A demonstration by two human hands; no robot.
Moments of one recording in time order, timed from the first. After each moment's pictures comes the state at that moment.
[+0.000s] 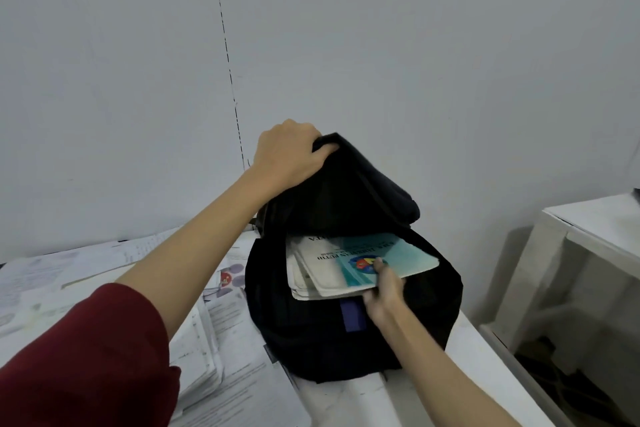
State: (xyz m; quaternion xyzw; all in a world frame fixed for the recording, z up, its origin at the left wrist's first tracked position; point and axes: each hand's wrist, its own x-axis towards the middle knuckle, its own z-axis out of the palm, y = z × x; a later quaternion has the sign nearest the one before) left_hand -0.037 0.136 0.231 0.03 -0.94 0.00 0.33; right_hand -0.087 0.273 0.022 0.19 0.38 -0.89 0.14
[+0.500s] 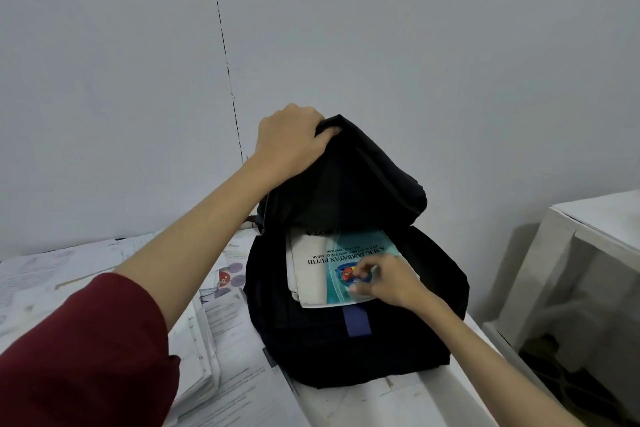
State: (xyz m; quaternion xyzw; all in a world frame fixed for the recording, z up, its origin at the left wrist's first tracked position) left_hand -0.049 0.138 0.238 0.04 -0.93 -0.03 0.35; right_hand -0.099 0.309 0.049 -0.29 0.91 -0.29 0.06
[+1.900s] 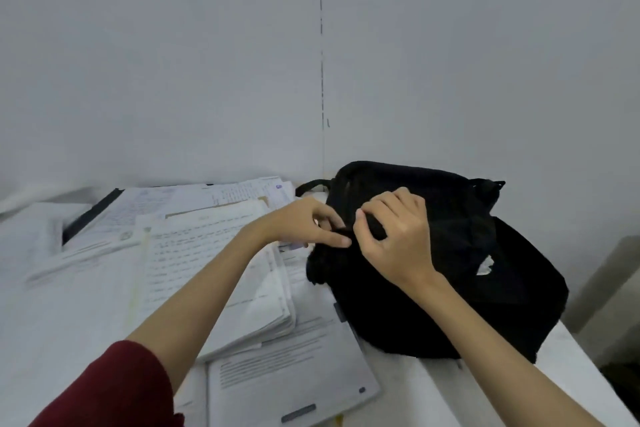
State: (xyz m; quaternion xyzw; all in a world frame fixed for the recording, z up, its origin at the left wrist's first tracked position) left_hand 0.037 0.046 0.113 0.05 -0.94 -0.35 -0.04; right_hand -0.030 0.214 0.078 -0.44 0.68 -0.36 -0.45
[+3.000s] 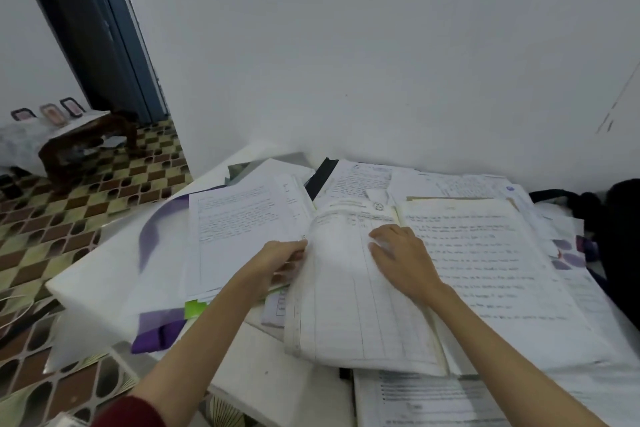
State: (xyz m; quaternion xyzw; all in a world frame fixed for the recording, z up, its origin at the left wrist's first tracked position) left_hand 0.378 -0.230 0.027 0.50 -0.56 -0.64 0.16; right_hand 0.190 -0.107 0.001 -0.54 0.78 -0.31 0.01
